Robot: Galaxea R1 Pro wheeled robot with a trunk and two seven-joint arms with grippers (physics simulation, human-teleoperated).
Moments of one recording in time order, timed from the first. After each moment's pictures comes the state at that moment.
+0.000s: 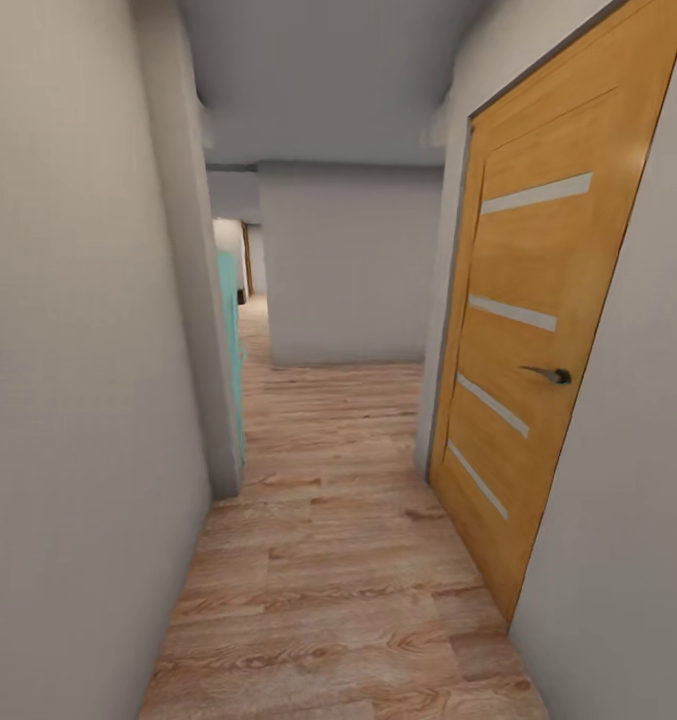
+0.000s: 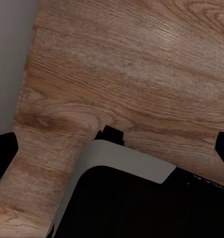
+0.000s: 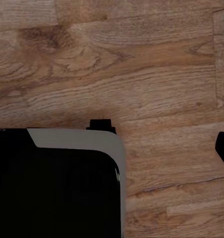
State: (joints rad) left arm -0.23 0.02 -0.01 0.00 0.38 -0.06 0.12; right arm -0.14 -0.05 0.07 0.03 -0.06 -0.19 0.00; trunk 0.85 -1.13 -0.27
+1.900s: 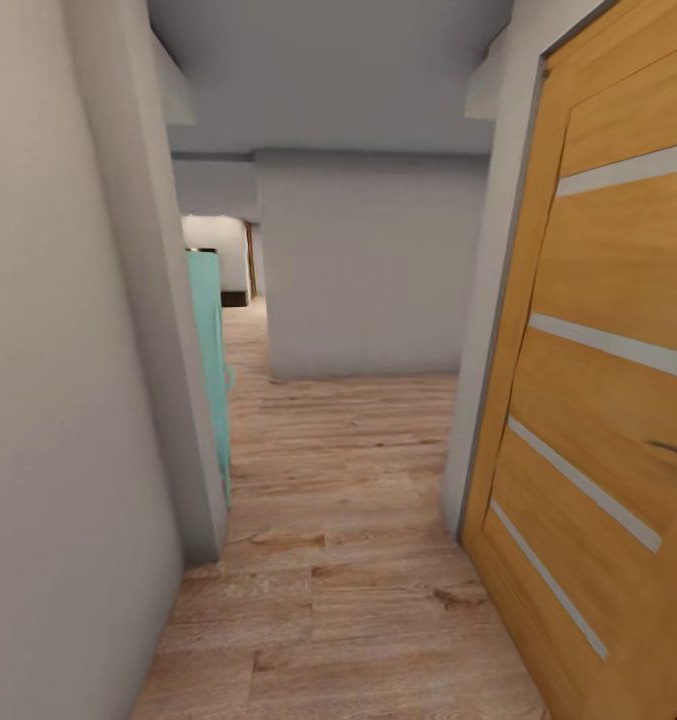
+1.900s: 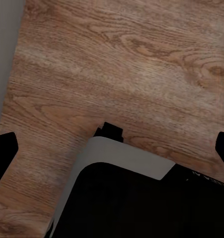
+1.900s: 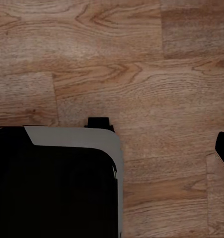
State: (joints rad) left arm -0.23 0.02 -0.01 0.00 0.38 -0.04 0.12; right arm -0.14 -0.05 0.07 0.03 -0.06 -0.18 0.00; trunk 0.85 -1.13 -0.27
